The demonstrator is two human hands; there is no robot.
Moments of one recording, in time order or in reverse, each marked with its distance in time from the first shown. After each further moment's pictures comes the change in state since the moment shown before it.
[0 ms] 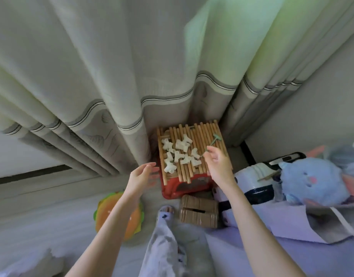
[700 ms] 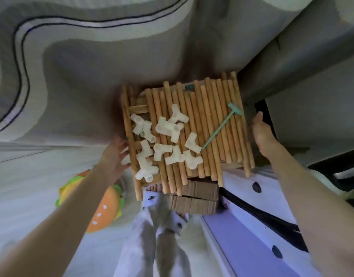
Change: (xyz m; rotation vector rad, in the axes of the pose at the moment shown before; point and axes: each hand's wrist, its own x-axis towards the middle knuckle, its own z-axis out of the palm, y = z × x) left_hand 0.296 -0.098 0.061 -0.241 0.059 -0.474; right_hand 0.319 0.217 -0.028 -0.010 0.087 0.706
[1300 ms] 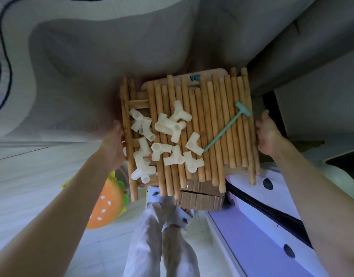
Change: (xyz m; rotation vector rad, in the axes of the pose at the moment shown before) left_hand 0.020 0.016 0.001 0.042 -0.050 -0.044; right_hand 0.019 0.027 0.011 0.263 -0.196 0.100
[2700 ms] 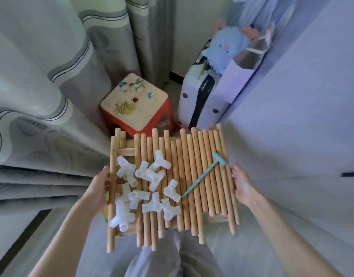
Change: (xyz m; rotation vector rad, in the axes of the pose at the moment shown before) left_hand -0.305 -0.087 -0.197 0.762 -0.211 0.091; right_hand -0.470 0.405 0.066 0.820 0.292 0.091
